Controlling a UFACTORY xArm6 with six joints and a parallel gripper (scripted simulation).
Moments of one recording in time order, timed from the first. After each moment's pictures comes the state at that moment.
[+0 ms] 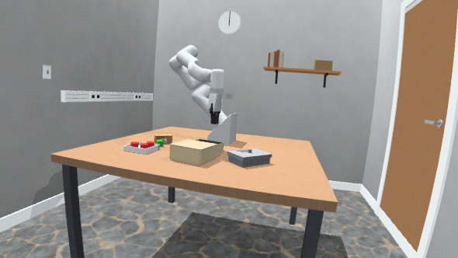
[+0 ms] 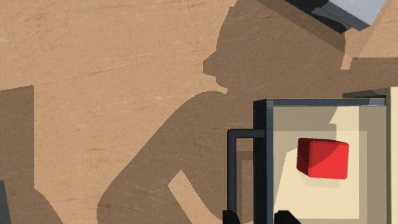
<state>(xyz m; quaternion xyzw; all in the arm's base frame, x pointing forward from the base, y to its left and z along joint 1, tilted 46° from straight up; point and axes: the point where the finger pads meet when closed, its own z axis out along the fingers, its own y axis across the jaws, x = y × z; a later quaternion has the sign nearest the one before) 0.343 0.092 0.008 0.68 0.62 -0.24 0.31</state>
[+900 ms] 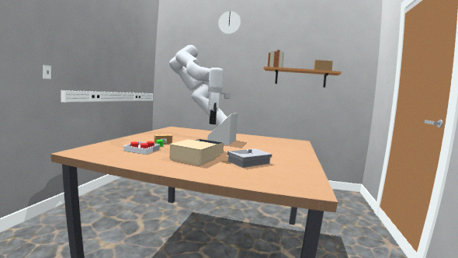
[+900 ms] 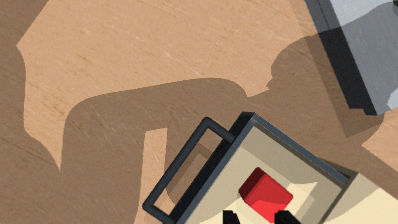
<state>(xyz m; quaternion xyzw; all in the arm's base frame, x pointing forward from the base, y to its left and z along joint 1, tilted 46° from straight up) 0.392 0.101 0.008 0.45 0.80 -0.31 0.23</state>
